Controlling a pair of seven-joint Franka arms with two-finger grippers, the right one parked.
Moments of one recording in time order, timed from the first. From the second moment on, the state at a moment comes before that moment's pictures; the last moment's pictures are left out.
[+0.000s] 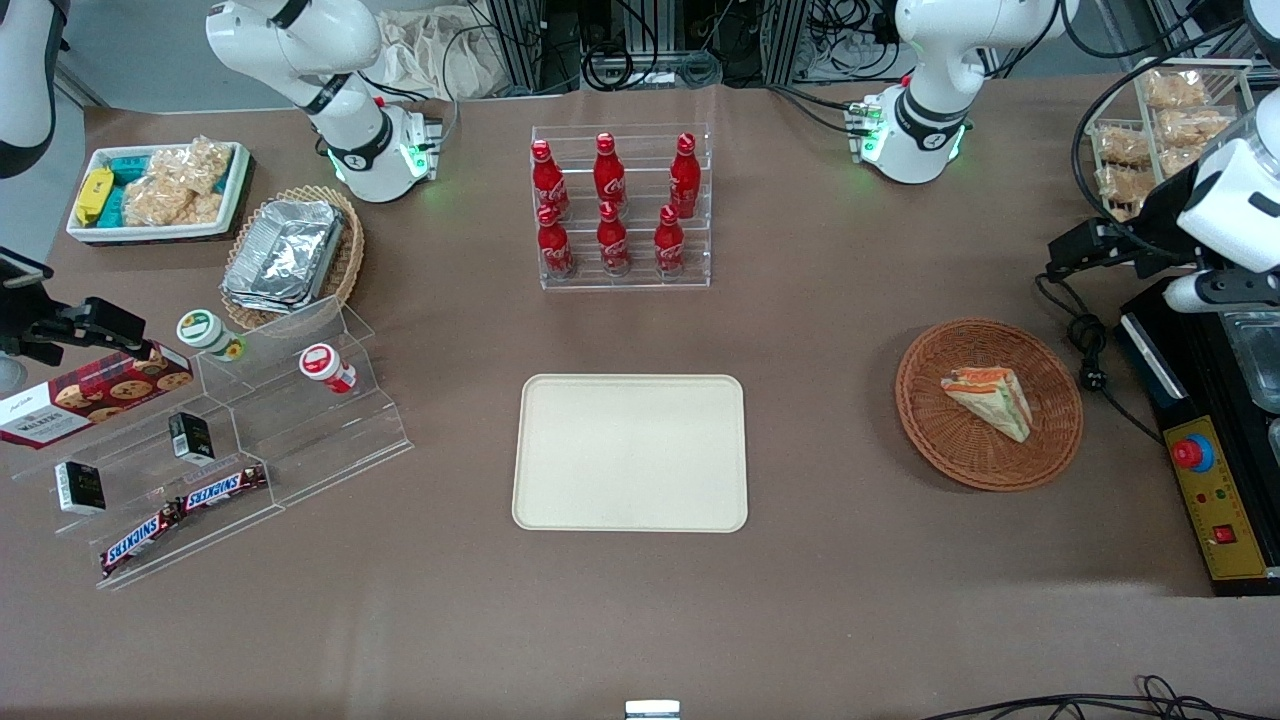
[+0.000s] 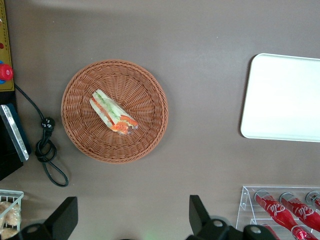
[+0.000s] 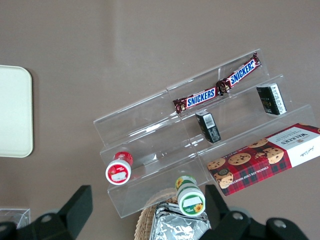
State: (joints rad) arm -0.04 -0.02 -0.03 -1.59 -0.07 1.55 -0.13
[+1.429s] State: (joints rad) arm -0.03 0.14 0.07 -2.22 -0.02 2.27 -0.53
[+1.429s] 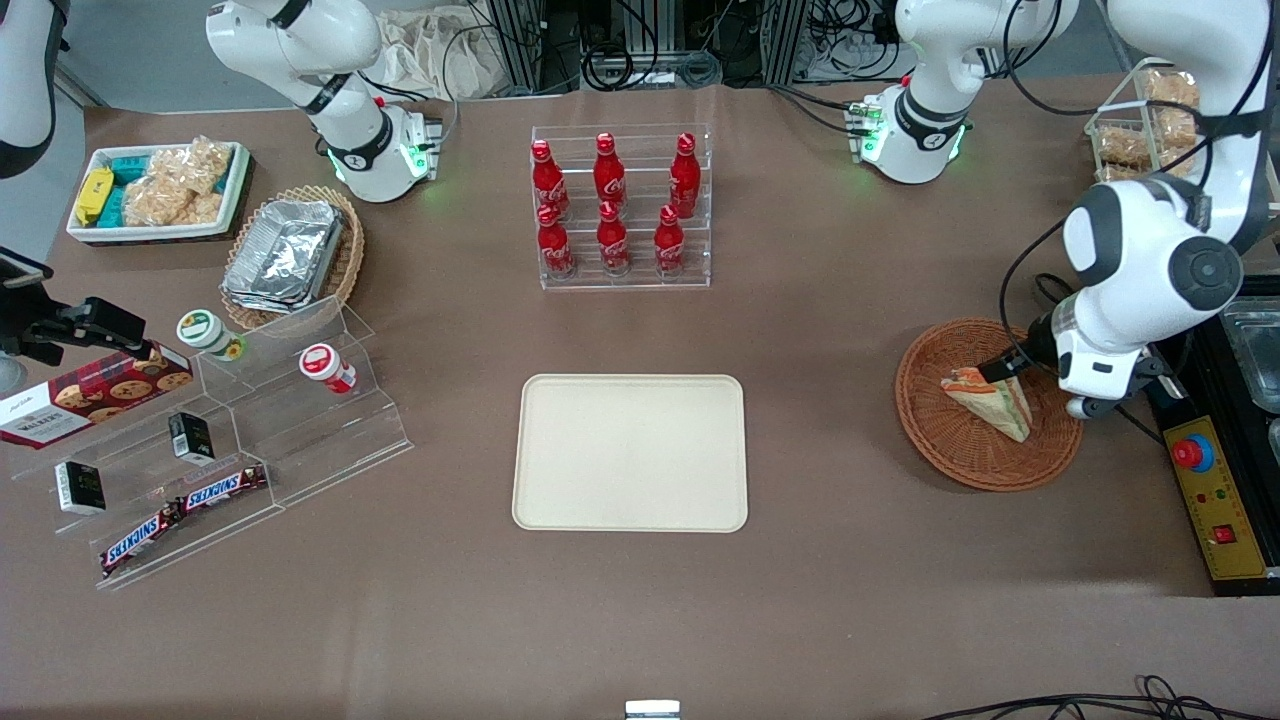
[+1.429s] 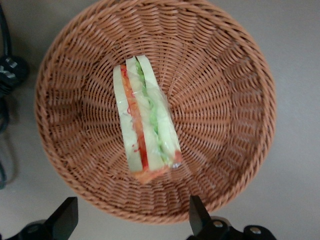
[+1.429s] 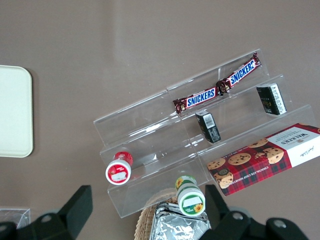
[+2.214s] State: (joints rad) arm -0.03 0.31 0.09 -2.22 -0.02 2.44 -0.66
